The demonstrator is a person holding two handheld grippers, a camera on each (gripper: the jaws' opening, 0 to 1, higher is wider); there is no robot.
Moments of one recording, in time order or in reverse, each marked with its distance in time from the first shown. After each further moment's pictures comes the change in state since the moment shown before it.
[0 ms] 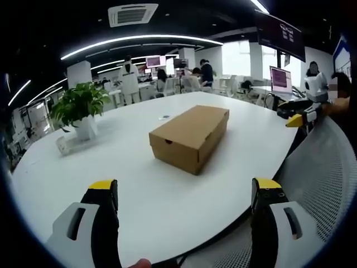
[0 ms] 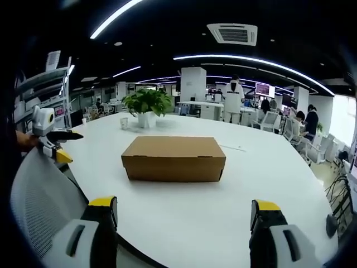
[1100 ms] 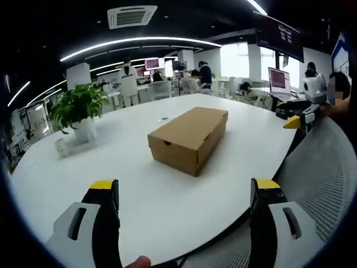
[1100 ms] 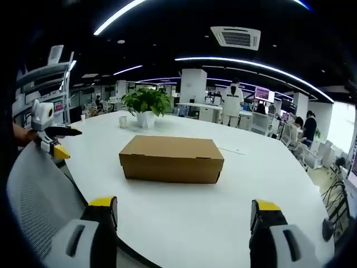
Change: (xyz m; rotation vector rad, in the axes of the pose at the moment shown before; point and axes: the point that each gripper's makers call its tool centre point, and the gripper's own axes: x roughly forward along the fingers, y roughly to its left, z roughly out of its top) left arm 0.001 -0.001 0.000 0.010 -0.019 -0.010; right arm 0.001 -0.001 0.000 -0.035 -0.016 -0.026
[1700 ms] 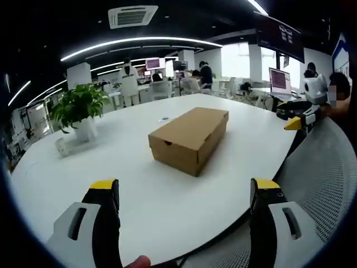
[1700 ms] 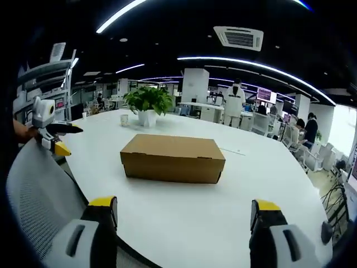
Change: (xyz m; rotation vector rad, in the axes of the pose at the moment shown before) left arm 0.000 0.001 0.000 -0.004 -0.002 0.006; right arm 0.001 0.002 -0.001 -0.023 0.005 0.008
